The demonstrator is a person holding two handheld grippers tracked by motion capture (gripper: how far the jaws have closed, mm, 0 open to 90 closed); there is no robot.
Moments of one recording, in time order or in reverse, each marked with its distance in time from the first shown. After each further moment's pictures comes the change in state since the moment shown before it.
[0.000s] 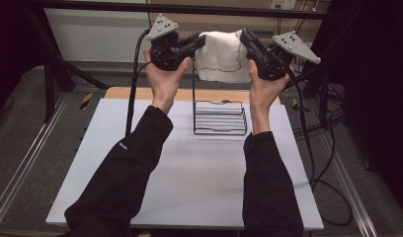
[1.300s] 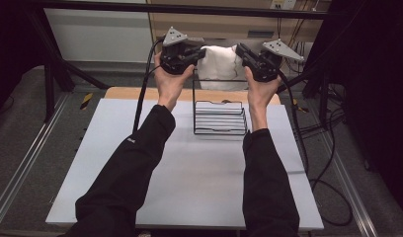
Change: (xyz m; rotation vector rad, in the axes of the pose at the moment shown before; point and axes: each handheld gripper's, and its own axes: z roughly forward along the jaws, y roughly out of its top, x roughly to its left) left arm 0.023 -0.051 0.041 0.141 0.006 0.004; right arm -0.032 -0.055 0.027 0.167 0.012 0.047
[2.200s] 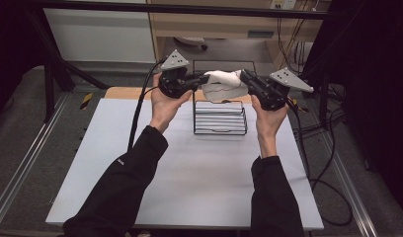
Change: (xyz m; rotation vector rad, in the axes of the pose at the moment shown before) left arm -0.032 -0.027 -0.034 0.077 -0.159 0.051; right arm 0.014 -0.033 -0.061 0.026 0.060 -0.019
